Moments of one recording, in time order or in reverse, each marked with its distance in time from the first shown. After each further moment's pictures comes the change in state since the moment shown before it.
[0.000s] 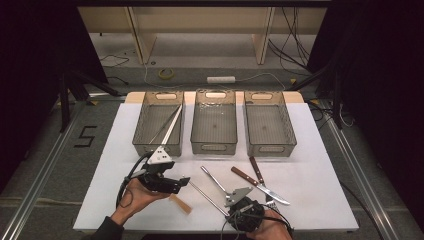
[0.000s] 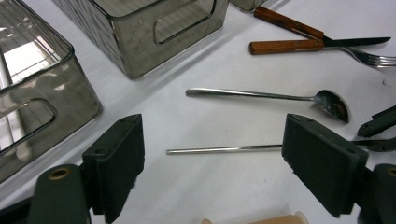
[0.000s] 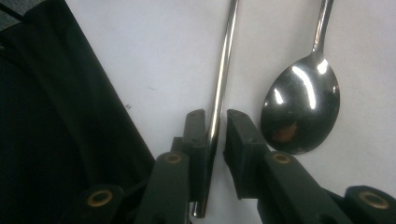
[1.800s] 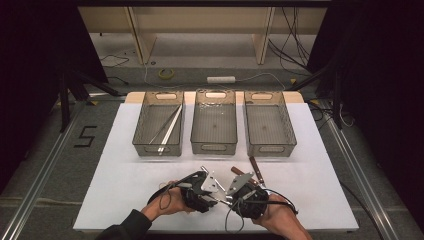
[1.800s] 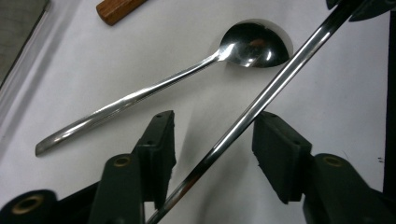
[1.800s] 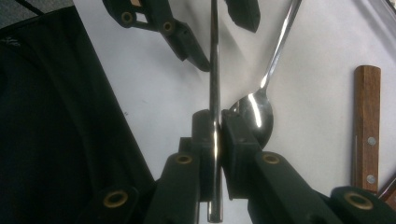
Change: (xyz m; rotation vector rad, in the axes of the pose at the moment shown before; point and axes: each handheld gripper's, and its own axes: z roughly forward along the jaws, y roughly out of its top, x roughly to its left) left arm -0.072 0.007 0.081 0.228 -0.189 0.500; right arm -0.014 0.029 -0.039 0.030 -0.014 -0.116
